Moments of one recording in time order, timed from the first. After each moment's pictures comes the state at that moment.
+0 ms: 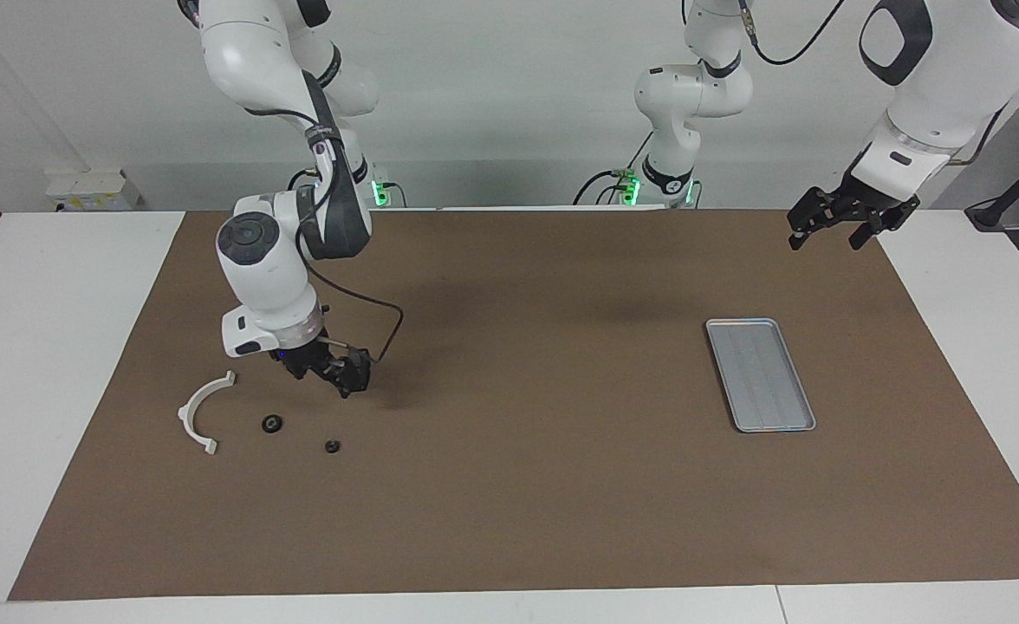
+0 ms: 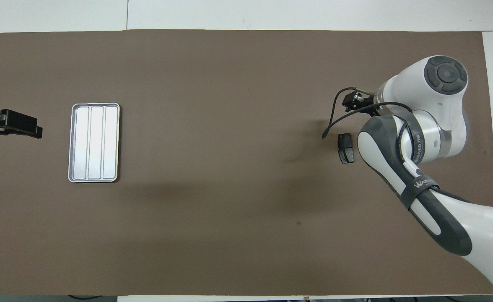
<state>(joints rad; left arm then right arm) -0.07 0.01 0.06 -1.59 -0.03 1.56 0.04 -0.01 0.35 0.14 -1.84 -0.08 2.23 0.63</state>
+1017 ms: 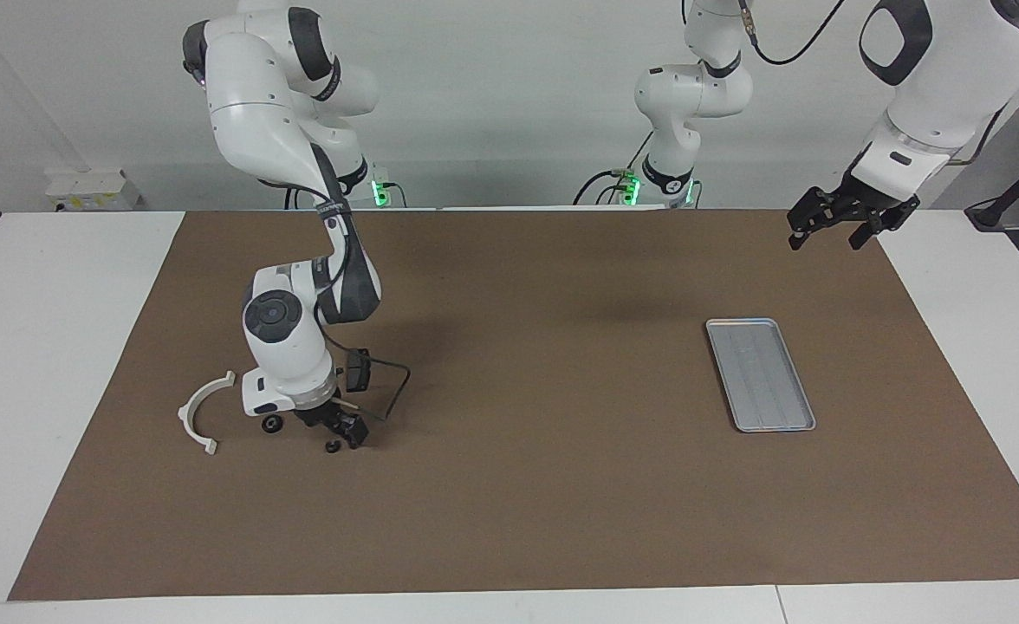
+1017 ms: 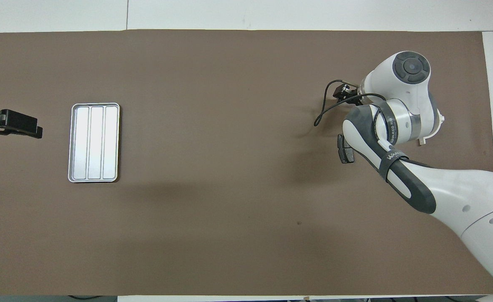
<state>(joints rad) -0.07 0.01 0.06 -1.59 -0.03 1.56 0.04 -0.01 0.58 0.14 -1.66 -0.18 2.29 0.71</state>
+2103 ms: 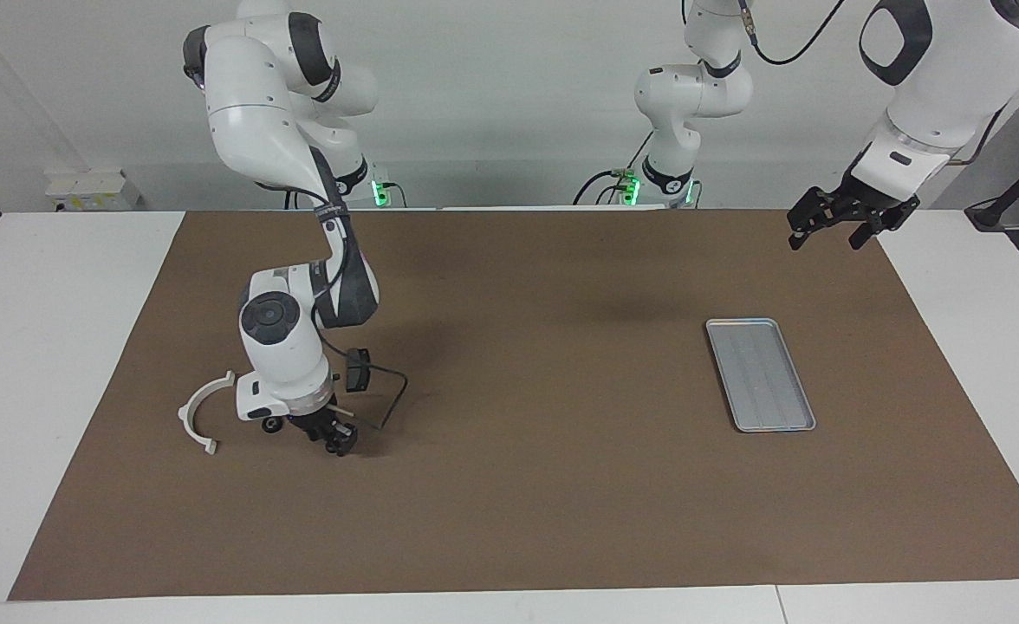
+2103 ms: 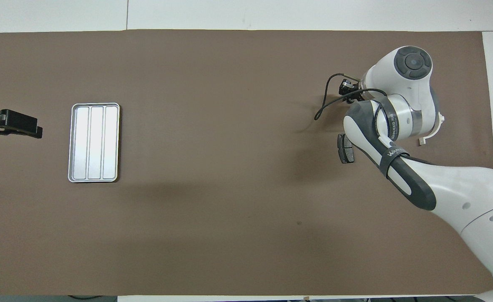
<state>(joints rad) -0.07 0.01 0.06 -1.59 -0.03 1.56 0.04 -0.01 0.59 0.14 -1.63 -0.18 2.29 0.74</state>
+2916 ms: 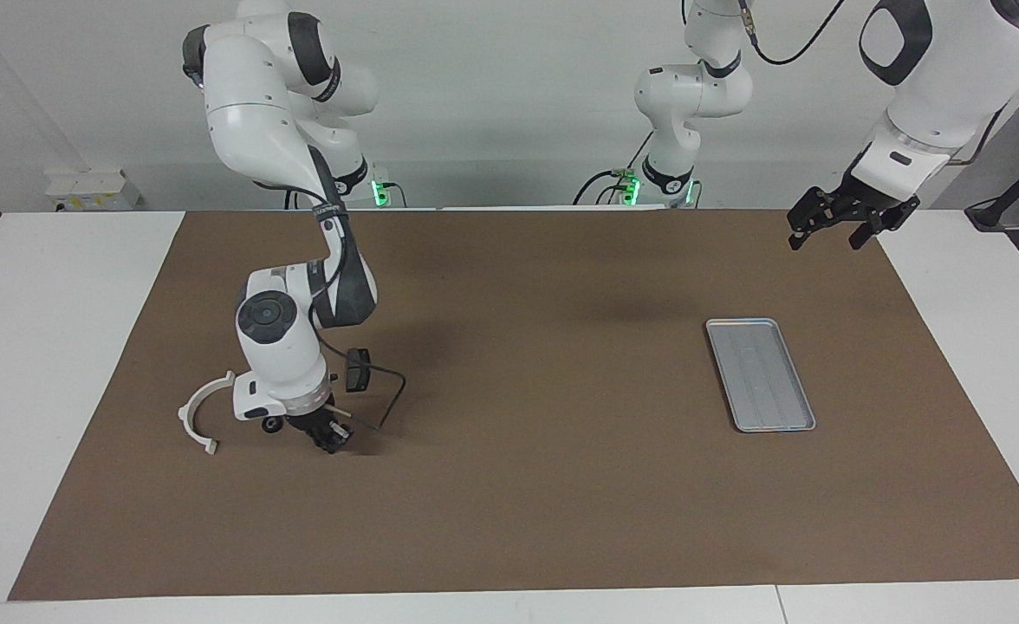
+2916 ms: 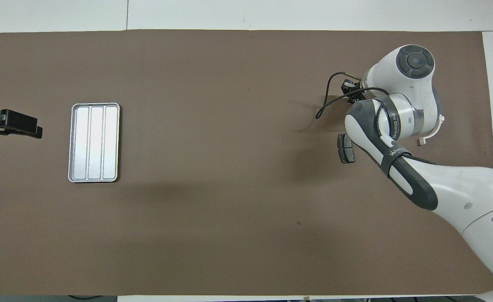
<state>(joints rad) -0.07 0.01 0.06 -1.59 -0.03 1.56 0.04 -0.01 0.59 0.14 -1.62 -0.18 2.28 0.74</state>
